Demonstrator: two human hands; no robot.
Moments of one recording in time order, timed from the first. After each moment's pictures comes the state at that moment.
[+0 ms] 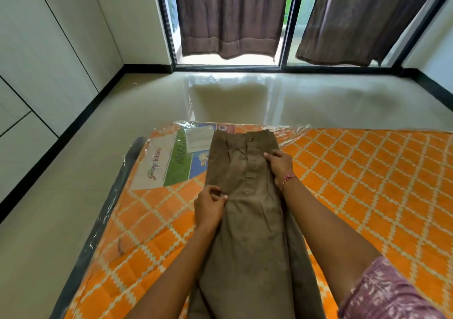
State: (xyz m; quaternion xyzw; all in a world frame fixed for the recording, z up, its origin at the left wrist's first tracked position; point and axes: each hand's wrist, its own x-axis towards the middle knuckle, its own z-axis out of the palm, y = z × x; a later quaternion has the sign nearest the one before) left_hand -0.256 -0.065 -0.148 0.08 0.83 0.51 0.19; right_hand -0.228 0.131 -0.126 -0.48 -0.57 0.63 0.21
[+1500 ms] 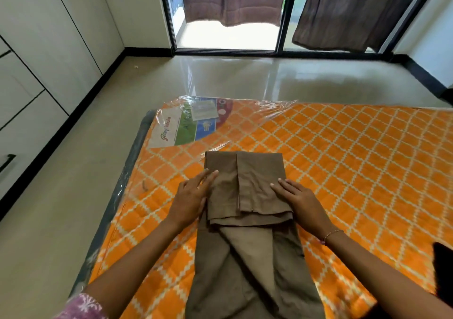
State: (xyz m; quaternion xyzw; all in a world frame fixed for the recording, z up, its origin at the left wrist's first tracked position) left_hand -0.200 -0.202 -0.130 0.51 0.85 0.14 0.01; right_hand 0.013 0.032 -0.130 -0.14 -0.98 0.15 0.08
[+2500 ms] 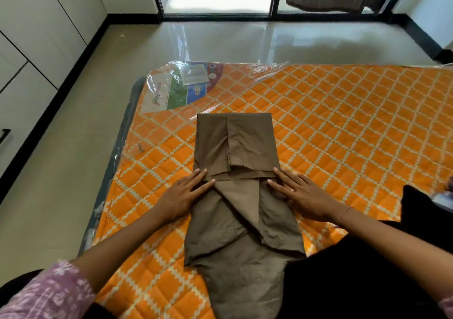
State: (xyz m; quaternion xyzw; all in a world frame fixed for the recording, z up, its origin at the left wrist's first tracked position) left_hand -0.145 -0.272 -0.153 0.66 0.75 0.02 -0.03; right_hand 0.100 0.013 -0.142 -0.02 -0.99 0.01 -0.17
